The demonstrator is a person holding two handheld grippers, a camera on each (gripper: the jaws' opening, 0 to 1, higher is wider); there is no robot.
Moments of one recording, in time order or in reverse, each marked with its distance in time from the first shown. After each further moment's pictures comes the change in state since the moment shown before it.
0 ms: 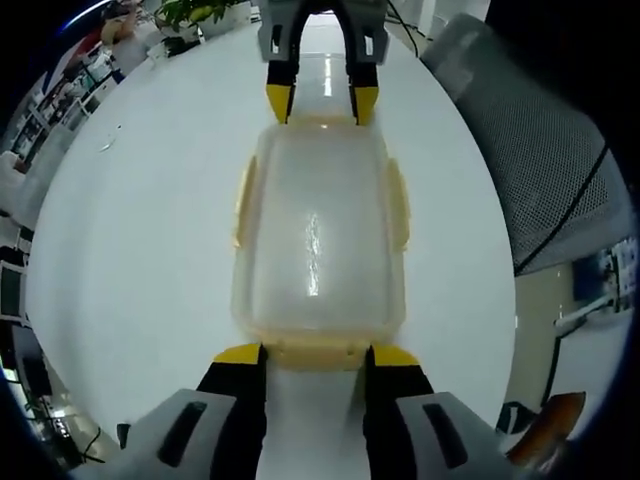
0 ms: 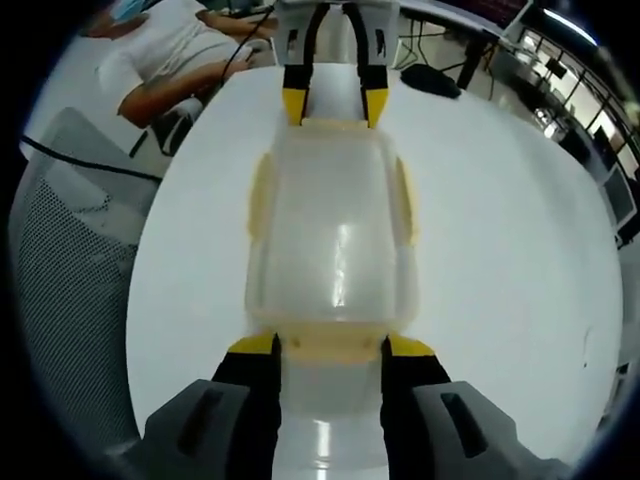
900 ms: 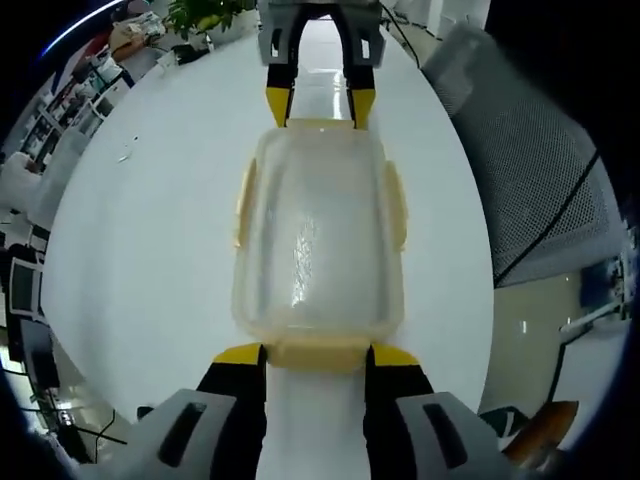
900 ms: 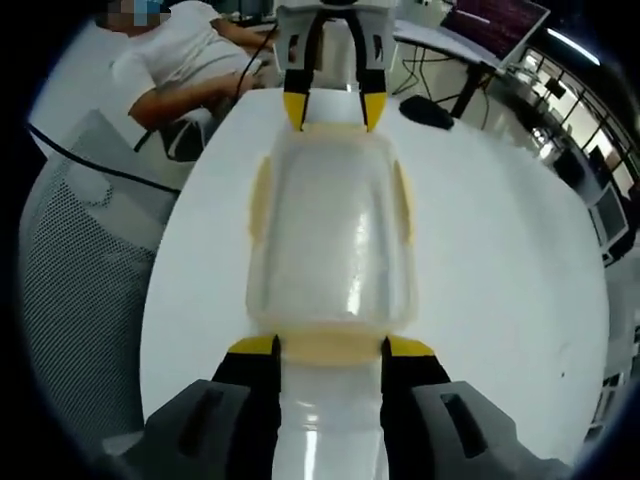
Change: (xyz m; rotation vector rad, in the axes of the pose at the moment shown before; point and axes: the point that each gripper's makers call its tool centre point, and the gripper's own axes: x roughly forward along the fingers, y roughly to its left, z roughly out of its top) left arm -0.039 0.002 0.007 -0.017 -0.002 0.066; right arm -0.038 0.000 0.014 -0.050 -0.061 -0.035
